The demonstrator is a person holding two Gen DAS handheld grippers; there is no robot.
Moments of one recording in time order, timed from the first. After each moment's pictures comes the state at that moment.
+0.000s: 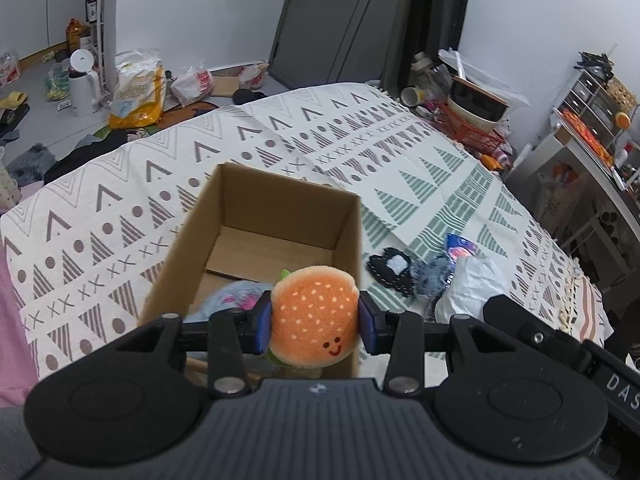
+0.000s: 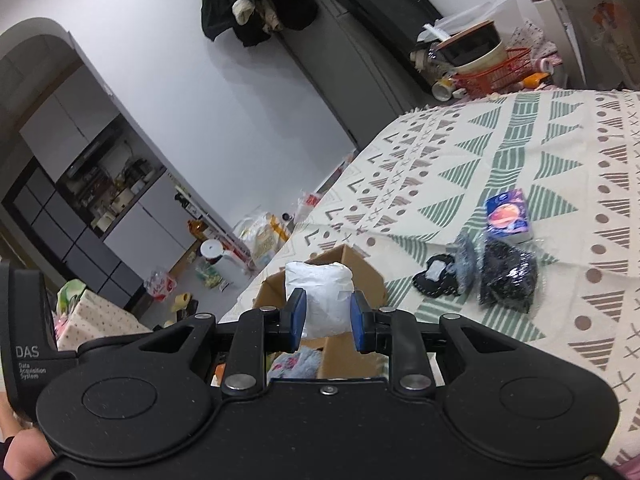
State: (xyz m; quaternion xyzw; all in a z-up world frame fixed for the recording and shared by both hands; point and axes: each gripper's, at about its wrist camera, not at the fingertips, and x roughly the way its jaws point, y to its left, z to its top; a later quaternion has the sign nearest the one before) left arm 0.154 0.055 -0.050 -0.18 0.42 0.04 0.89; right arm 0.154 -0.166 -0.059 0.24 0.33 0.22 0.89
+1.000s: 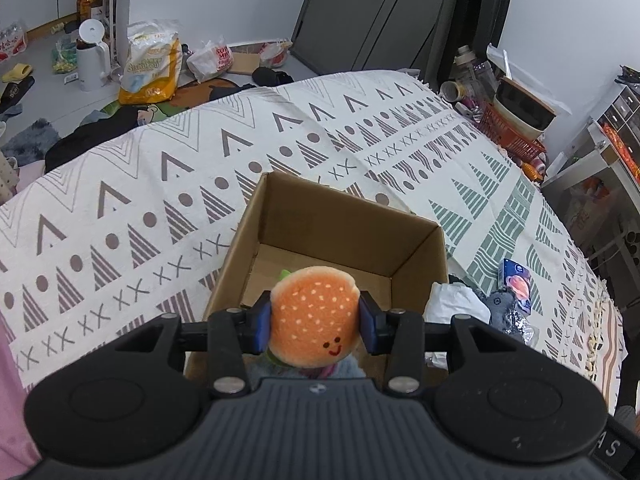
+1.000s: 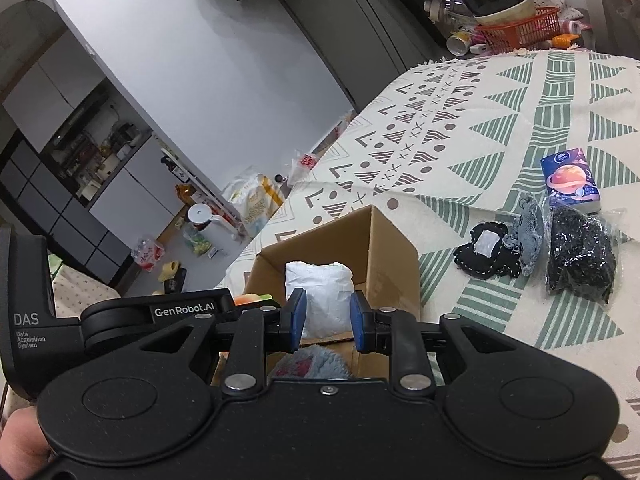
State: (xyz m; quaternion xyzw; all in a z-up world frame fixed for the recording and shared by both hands) left arm 0.215 0.112 -0.094 -0.20 0.45 0.05 0.87; right arm 0.202 -0.094 -0.092 0.22 0.39 0.21 0.87
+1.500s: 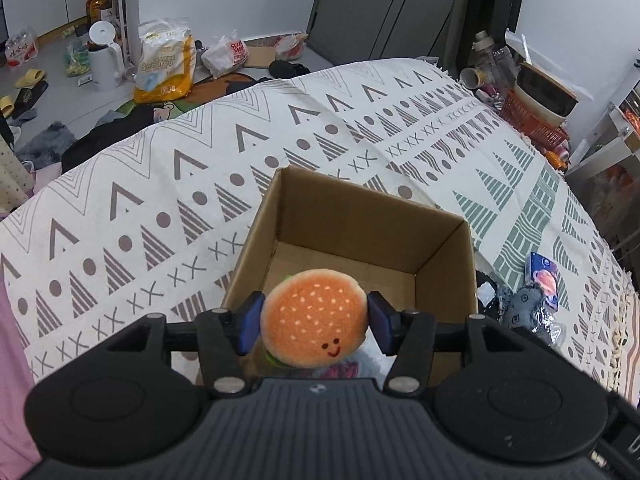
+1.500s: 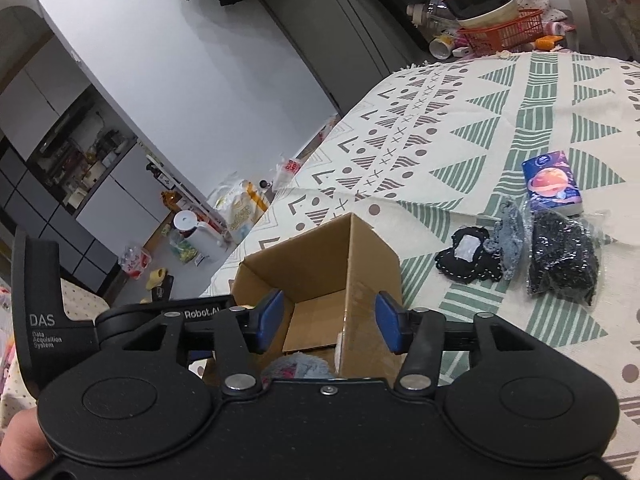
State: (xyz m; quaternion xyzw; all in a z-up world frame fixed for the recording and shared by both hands) left arm 0.222 0.109 -0.097 -0.17 0.47 0.08 0.86; right arm 0.202 -0.103 -0.090 0.22 0.39 0.19 0.88
